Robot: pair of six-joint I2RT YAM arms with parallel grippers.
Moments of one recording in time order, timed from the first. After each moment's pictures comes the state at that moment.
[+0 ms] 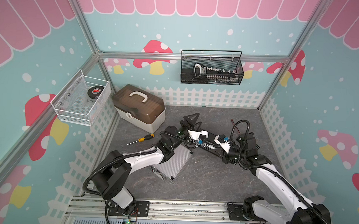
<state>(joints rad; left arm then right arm) -0.71 1.54 0.89 0.72 0.05 1.37 0.27 1.06 0.67 -0.24 -0.74 -0.47</state>
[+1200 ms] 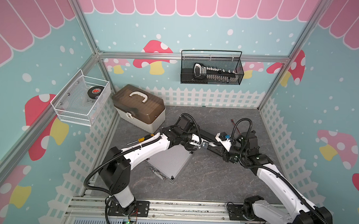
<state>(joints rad) -0.73 1.70 1.37 -0.45 0.11 1.36 0.27 1.04 0.70 -0.25 -0.72 -0.44</state>
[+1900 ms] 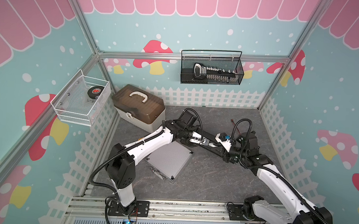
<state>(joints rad) -0.71 1.78 1.56 -0.72 0.14 1.31 0.27 1.04 0.69 -0.25 -0.73 -0.43</state>
